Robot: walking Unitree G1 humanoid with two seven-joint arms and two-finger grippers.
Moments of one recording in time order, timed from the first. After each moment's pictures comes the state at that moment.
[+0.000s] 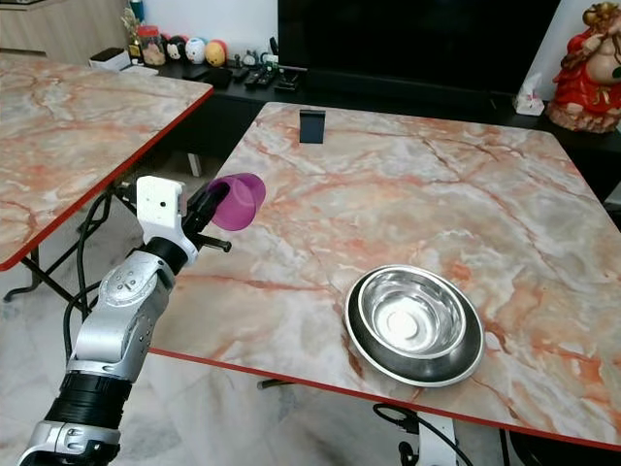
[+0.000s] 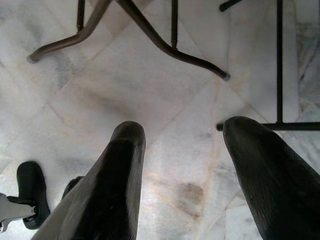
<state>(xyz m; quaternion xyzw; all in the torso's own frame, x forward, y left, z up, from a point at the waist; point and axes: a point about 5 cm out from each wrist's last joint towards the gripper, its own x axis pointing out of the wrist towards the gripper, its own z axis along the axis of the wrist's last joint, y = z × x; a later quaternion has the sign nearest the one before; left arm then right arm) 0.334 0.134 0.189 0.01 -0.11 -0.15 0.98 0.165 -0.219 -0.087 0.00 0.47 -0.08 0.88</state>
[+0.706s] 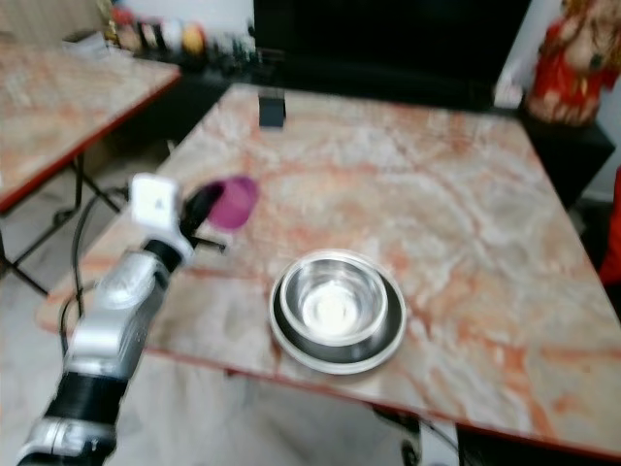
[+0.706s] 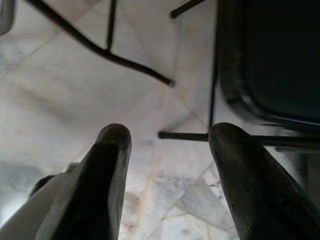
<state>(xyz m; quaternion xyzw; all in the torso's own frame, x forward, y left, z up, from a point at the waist) 0.335 0.132 0.189 0.02 -0.11 -0.16 0.98 0.165 -0.231 -0.084 -0.01 0.47 -0.09 0.88</state>
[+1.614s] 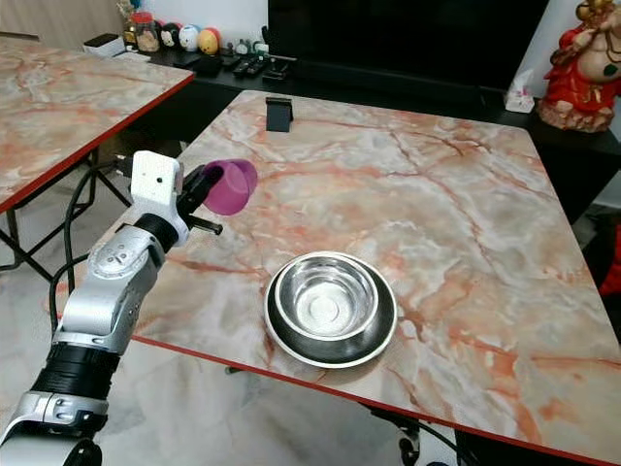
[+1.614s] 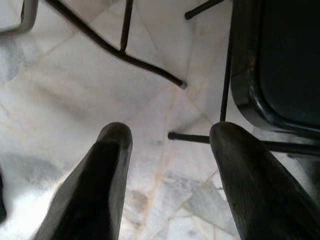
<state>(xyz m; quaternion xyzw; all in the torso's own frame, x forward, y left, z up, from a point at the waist) 0.349 0.146 0.204 0.06 -0.09 -0.14 0.98 0.173 -0.218 -0.084 0.00 0.46 -0.07 0.88</state>
